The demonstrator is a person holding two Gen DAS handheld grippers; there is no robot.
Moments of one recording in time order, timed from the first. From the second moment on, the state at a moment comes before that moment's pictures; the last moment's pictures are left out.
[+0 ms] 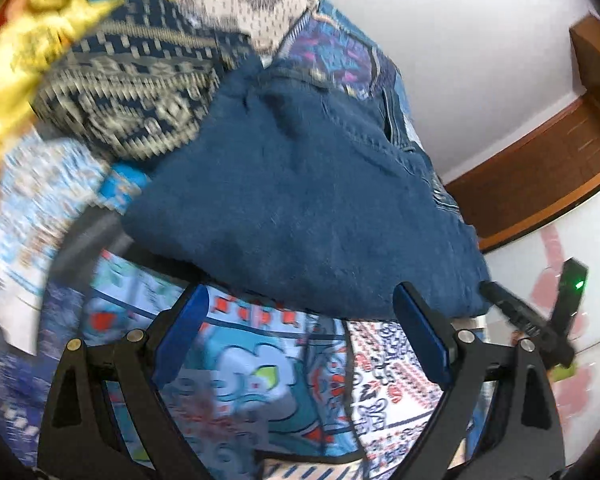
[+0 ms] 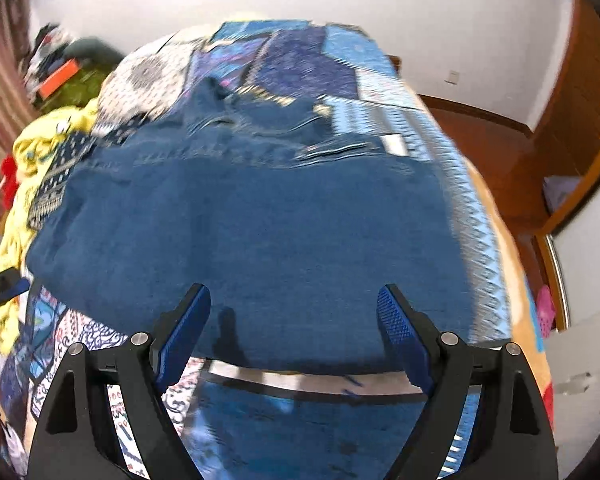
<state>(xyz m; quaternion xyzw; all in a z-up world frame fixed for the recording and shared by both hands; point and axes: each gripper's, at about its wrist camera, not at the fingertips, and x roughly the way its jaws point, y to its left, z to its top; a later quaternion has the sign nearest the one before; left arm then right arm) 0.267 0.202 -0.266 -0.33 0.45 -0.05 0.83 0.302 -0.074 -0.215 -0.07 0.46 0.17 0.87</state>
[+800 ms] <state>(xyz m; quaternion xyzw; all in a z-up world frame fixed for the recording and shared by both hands) 0.333 0.233 -0.289 -0.47 0.35 -0.03 0.81 0.301 -0.044 -0.227 -0.11 0.48 0.18 0.85</state>
